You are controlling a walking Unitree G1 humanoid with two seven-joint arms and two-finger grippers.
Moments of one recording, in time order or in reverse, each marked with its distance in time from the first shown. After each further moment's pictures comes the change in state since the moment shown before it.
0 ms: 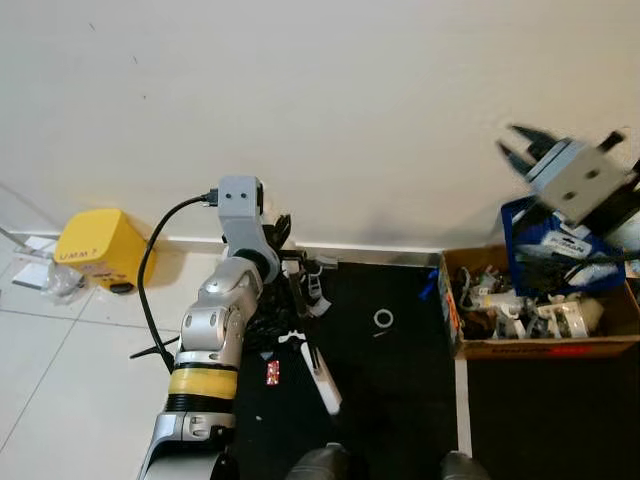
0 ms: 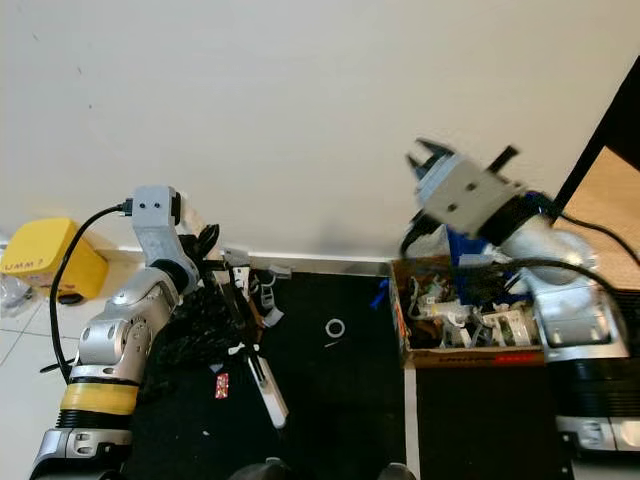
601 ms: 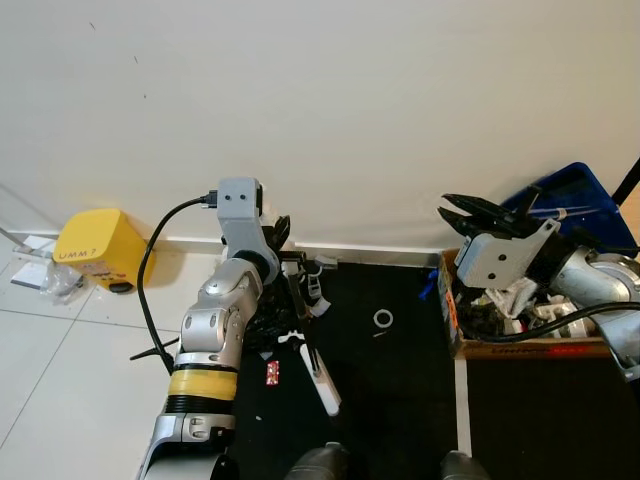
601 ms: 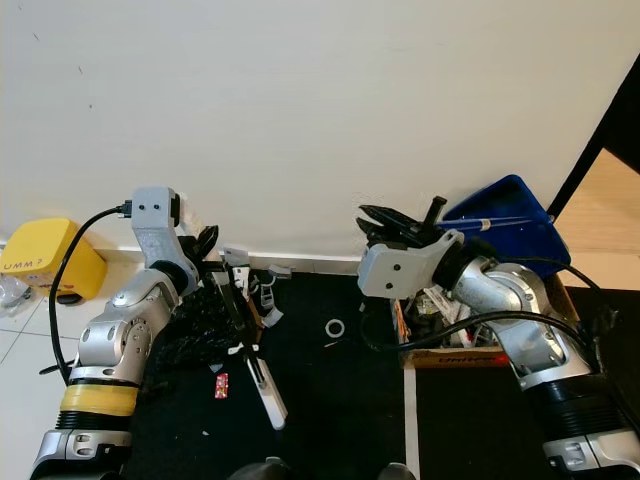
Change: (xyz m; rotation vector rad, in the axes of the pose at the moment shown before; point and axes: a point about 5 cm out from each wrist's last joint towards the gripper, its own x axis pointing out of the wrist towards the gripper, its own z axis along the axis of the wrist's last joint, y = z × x) left arm 0.000 0.000 -0.001 -0.001 0.001 0.002; right arm -0.004 0.020 0.000 -0.071 -0.019 0.026
